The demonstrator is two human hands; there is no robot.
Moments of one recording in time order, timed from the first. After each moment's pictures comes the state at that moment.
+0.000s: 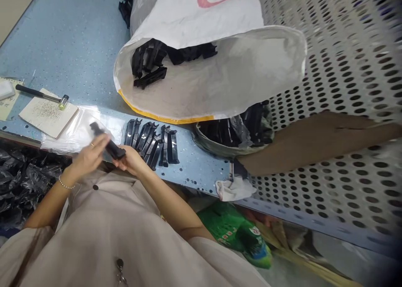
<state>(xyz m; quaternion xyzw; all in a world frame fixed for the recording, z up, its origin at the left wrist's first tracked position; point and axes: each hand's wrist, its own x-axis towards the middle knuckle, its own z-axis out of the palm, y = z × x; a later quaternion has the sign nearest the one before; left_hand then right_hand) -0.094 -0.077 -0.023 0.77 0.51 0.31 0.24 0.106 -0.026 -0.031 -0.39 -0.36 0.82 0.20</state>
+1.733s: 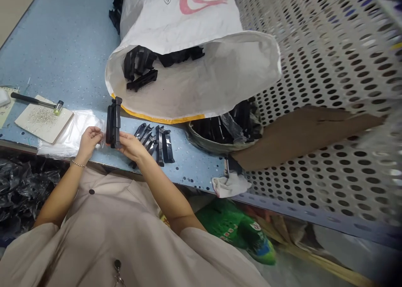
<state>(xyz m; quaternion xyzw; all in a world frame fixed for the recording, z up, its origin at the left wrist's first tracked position) -0.072 -0.009 -0.069 0.29 0.55 0.58 0.53 0.108 0.024 -0.040 -0.31 -0.31 0.85 0.29</state>
